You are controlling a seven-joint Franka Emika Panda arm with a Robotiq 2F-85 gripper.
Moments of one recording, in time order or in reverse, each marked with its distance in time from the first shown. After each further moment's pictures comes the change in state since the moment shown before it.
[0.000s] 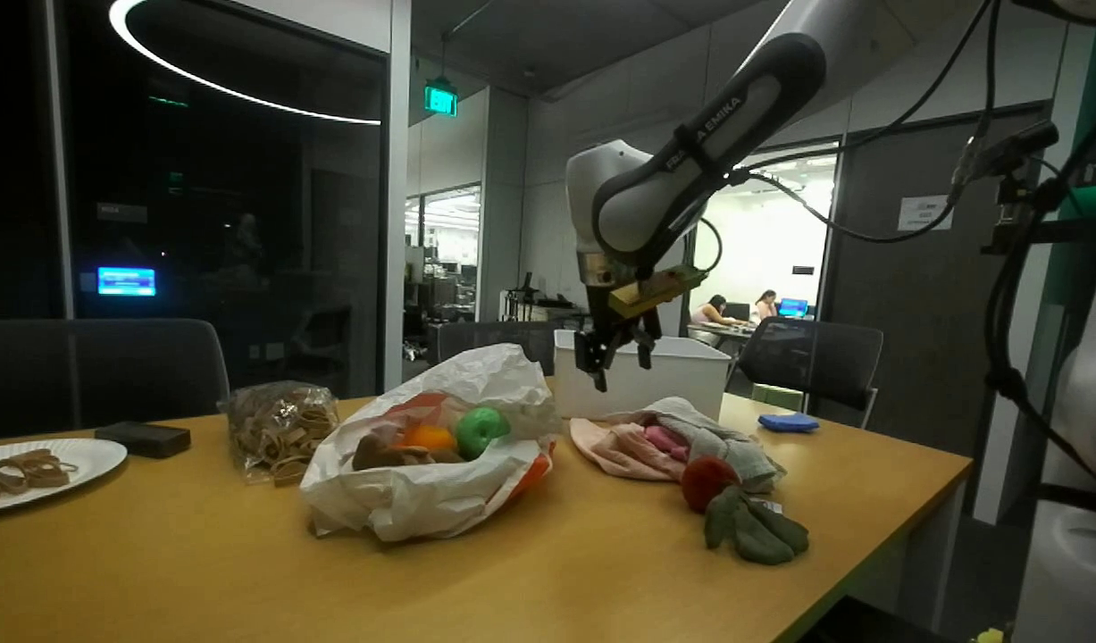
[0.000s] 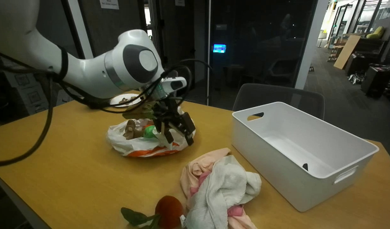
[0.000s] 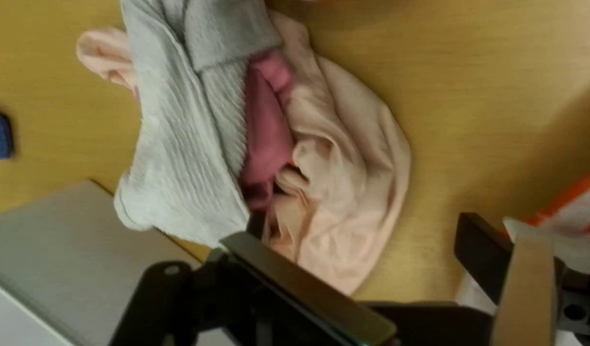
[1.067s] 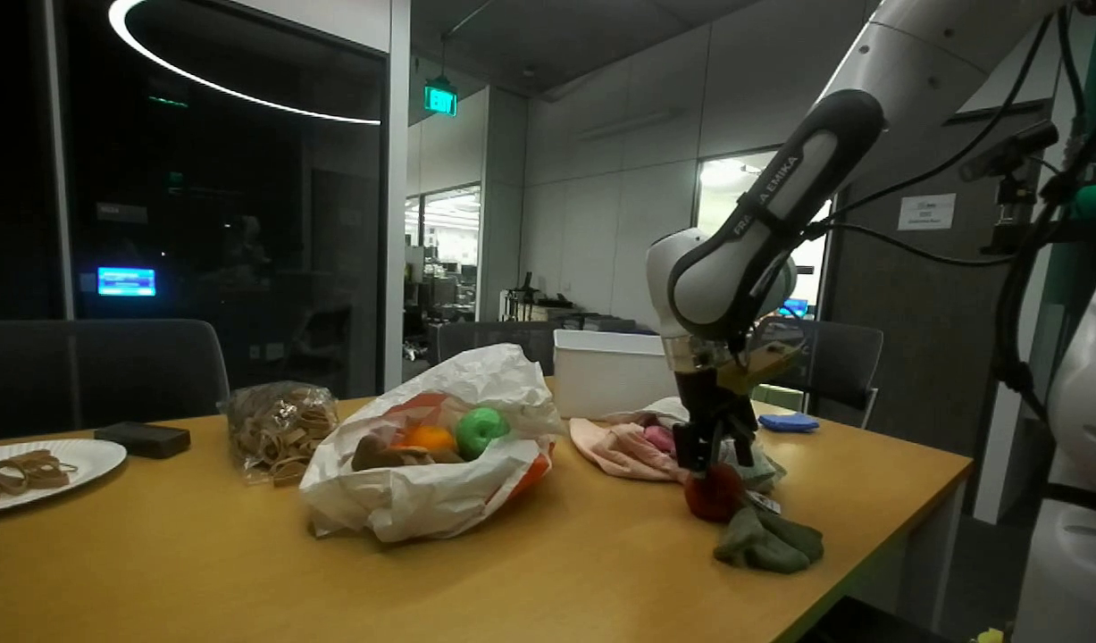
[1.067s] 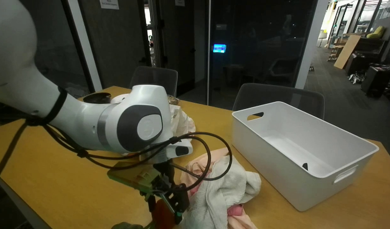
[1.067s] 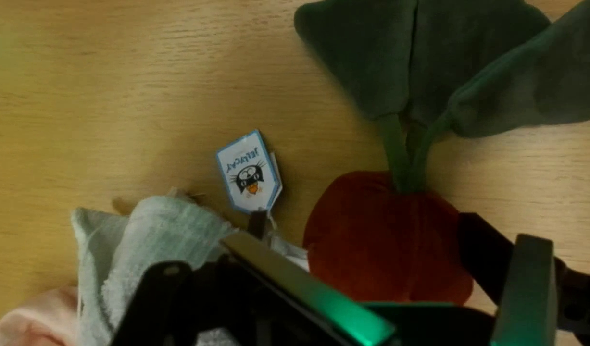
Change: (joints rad) arm -0.111 -0.060 -0.073 -0.343 0.105 0.047 -0.265
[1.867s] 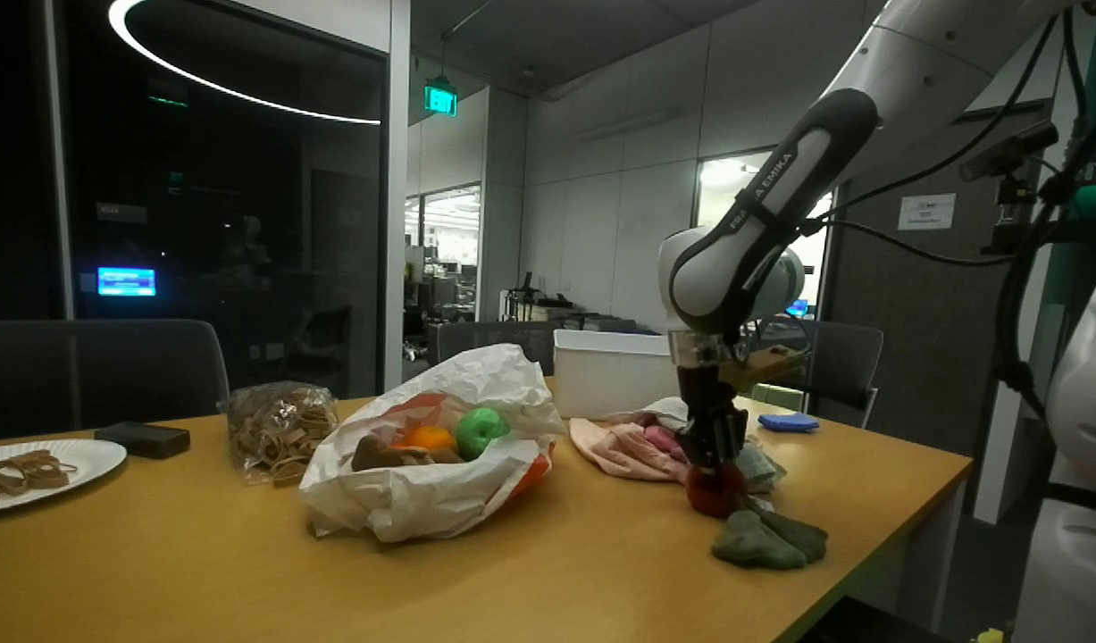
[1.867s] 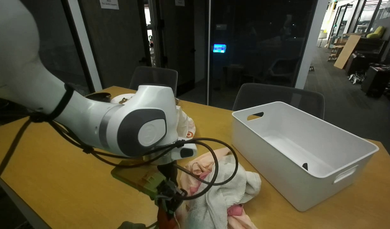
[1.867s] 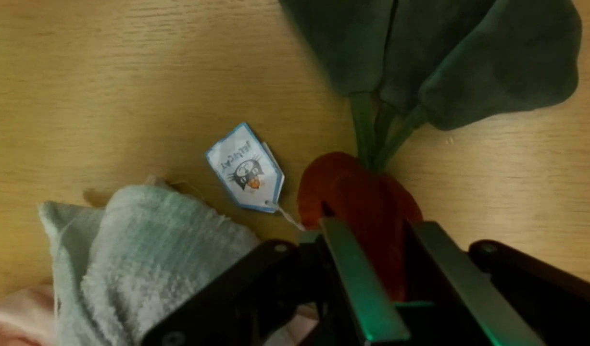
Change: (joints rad) arm -0.014 -0.003 -0.019 -0.001 0.100 0.050 -0.092
